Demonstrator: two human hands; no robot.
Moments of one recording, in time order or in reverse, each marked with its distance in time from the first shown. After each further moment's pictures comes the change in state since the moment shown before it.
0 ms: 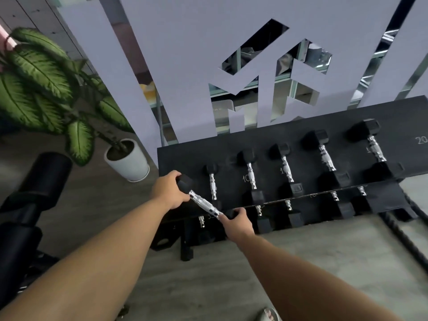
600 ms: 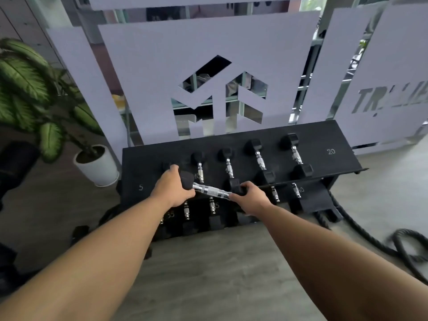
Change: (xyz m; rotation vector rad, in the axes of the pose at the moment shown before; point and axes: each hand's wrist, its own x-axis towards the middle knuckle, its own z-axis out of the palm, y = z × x) left_hand -0.186 0.178 0.062 -0.071 0.064 0.121; right_hand -0.118 0.058 -0.286 -0.296 0.093 -0.278
